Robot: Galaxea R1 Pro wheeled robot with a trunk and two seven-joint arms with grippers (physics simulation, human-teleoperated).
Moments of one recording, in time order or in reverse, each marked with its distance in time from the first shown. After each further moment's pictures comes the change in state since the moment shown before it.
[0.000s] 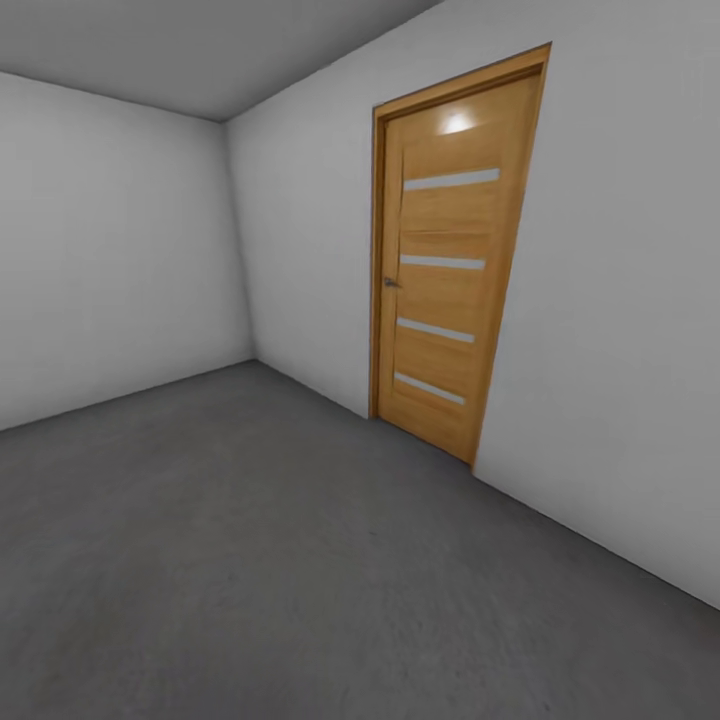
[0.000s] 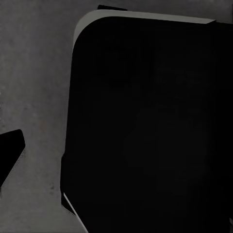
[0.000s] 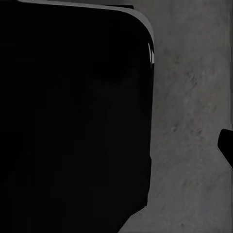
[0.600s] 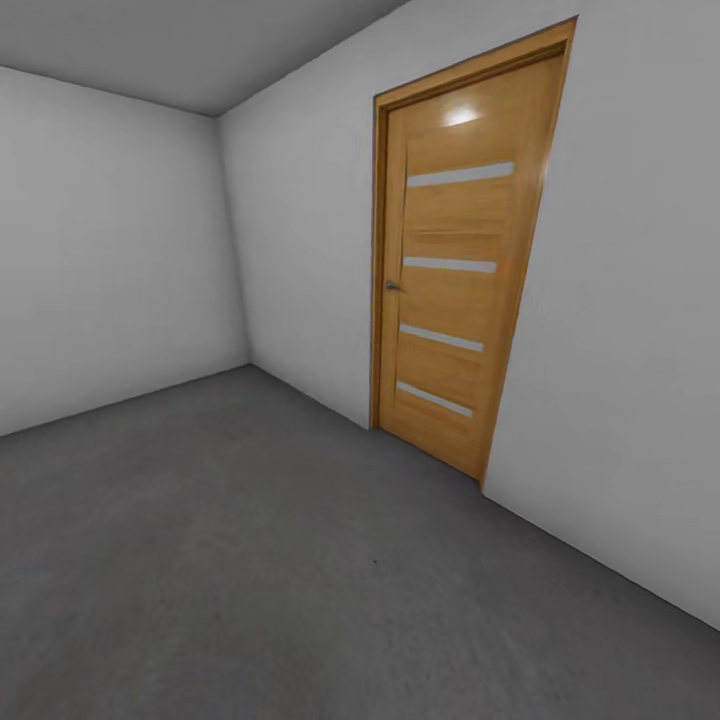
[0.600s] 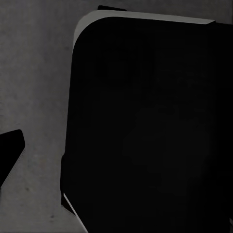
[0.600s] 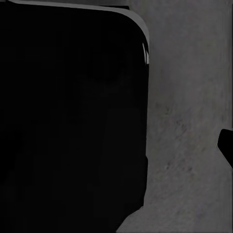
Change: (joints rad) left arm 0.000 0.000 0.000 0.000 0.000 -0.001 0.000; right arm 0.000 -0.006 -0.003 0.000 -0.001 -0.002 0.000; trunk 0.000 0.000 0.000
